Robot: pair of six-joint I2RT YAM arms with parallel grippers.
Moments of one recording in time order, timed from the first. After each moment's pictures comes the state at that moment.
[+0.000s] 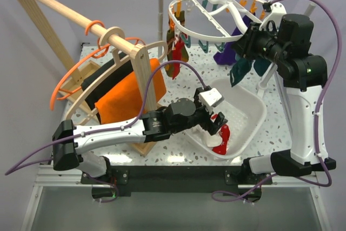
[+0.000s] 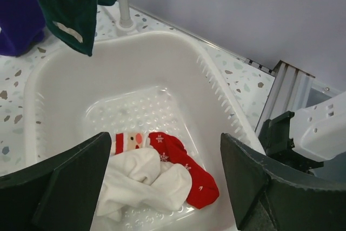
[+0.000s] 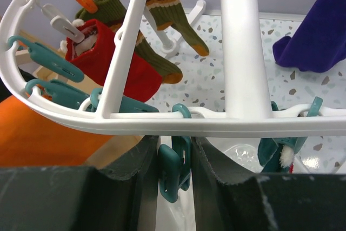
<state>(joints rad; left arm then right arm) -1.27 1.47 1.23 0.04 -0.20 -0.15 0.18 1.39 2.07 -1.04 -0.23 0.26</state>
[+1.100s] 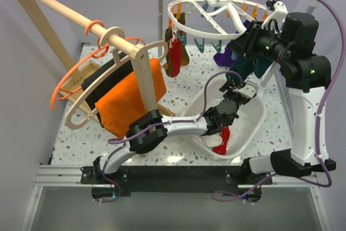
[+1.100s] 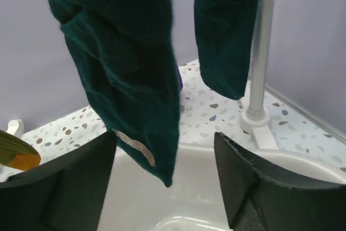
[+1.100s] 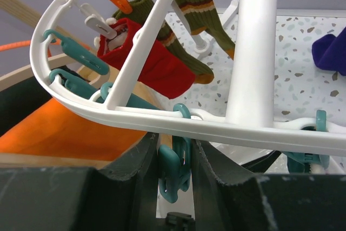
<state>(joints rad) -1.24 2.29 1.77 0.72 -0.78 0.30 0.18 1.39 2.11 -1.05 -0.34 0.36</state>
